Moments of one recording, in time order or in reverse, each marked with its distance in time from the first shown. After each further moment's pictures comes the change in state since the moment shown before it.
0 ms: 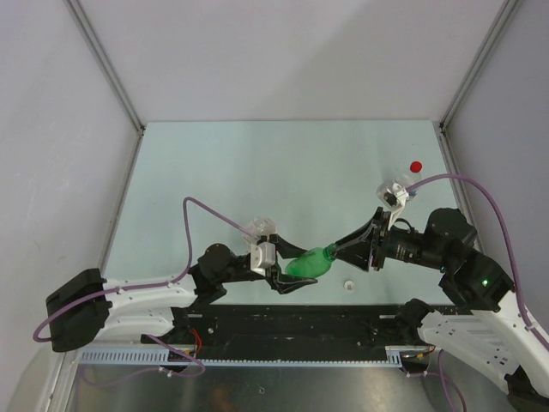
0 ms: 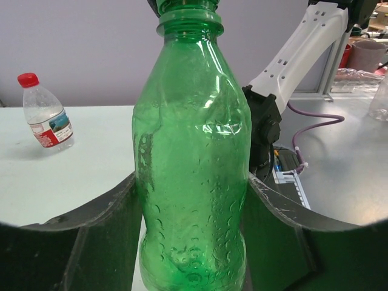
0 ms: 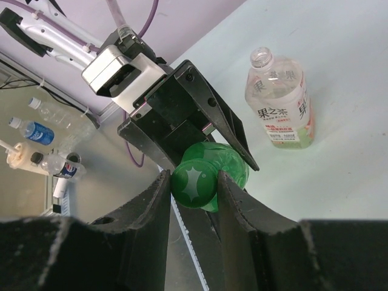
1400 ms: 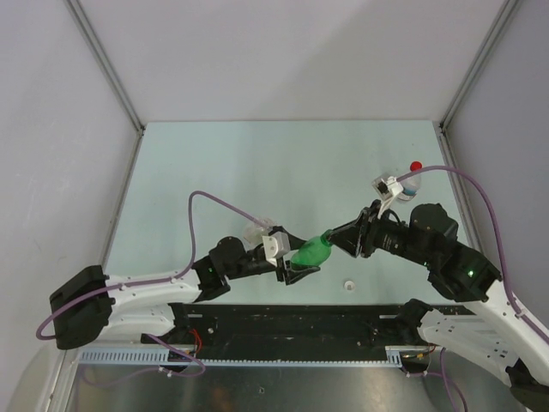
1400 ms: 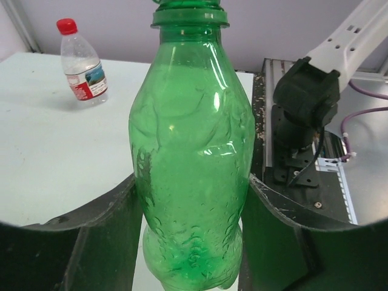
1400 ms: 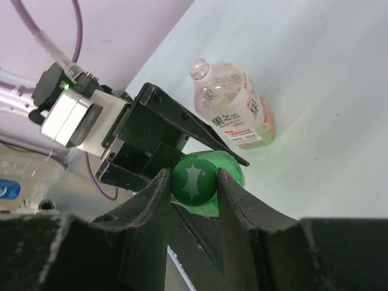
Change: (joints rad) left arm 0.008 0.028 0.070 -0.184 -0.130 0.037; right arm 0.058 0.067 -0.017 0.020 0.250 0.062
